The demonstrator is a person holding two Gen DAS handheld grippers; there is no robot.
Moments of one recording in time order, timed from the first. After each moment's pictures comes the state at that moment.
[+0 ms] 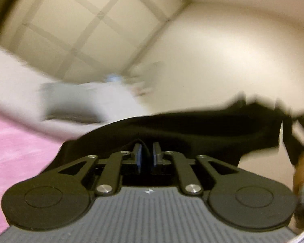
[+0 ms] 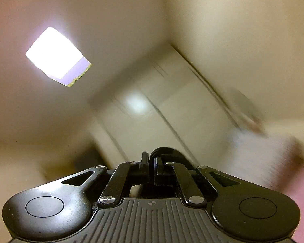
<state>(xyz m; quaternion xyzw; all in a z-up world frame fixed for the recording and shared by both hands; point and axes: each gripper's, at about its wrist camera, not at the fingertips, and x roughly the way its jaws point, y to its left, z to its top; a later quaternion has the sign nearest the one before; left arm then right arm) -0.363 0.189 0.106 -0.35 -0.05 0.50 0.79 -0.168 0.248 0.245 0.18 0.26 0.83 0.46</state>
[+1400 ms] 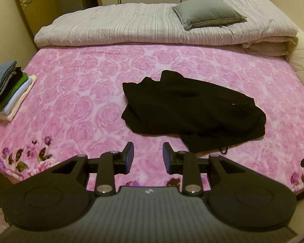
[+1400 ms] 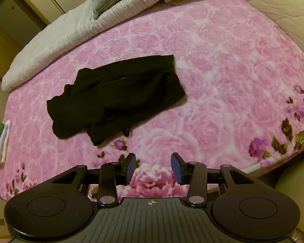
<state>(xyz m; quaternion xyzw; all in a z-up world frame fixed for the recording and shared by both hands) -0.358 0.120 -0.045 -0.34 0.31 0.70 0.55 -0.211 0.215 -0.114 -0.36 0.45 0.68 0.46</state>
